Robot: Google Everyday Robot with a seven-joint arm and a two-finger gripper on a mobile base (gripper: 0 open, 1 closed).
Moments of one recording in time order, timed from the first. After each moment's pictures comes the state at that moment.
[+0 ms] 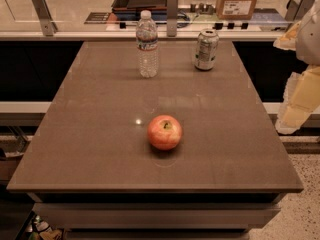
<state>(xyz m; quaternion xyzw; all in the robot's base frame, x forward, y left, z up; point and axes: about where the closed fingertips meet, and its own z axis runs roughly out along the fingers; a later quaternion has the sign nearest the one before) 0.438 -0.215 0.984 -0.60 0.78 -0.04 0.17</state>
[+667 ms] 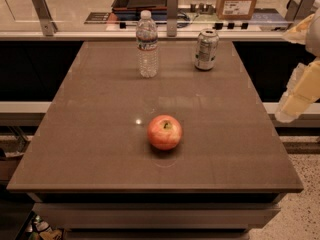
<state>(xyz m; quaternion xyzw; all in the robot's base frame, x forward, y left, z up) 0.456 -0.225 0.989 -0.57 0.79 -0.03 0.22</state>
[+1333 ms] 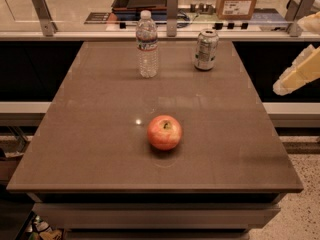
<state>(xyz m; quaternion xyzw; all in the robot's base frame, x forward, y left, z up) 0.515 -0.259 0.995 -0.49 0.80 0.03 0.35</state>
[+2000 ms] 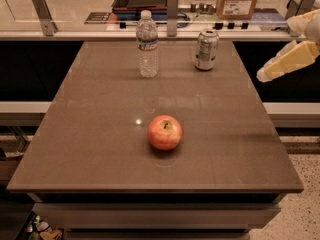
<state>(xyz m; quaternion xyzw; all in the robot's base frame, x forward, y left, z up) 0.566 -0.261 0.983 -0.45 0.79 0.07 0.42</state>
